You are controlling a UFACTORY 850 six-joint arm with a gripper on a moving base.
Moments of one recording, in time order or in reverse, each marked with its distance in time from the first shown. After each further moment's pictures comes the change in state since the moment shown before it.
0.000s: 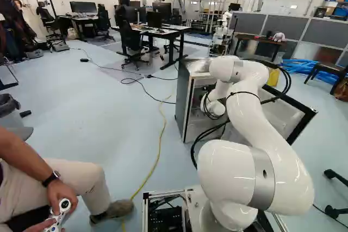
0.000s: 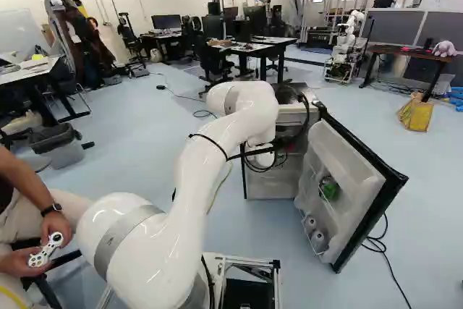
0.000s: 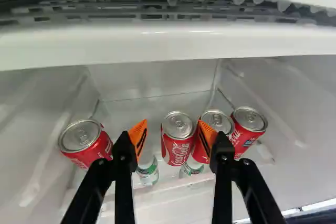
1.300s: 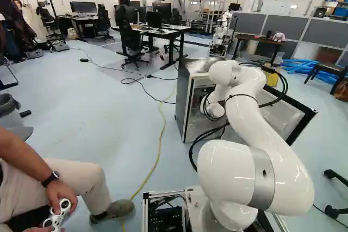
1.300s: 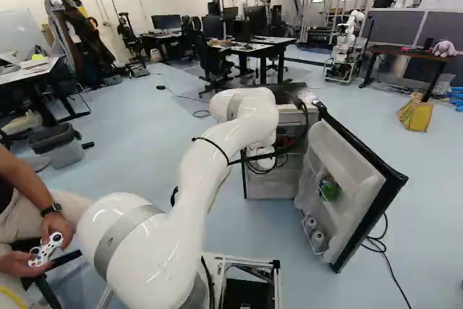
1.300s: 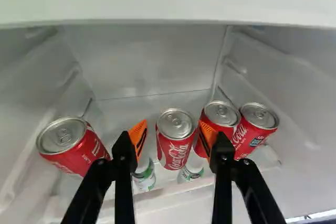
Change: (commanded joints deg) arm -0.1 -4.2 -5.1 0.0 0.0 0.0
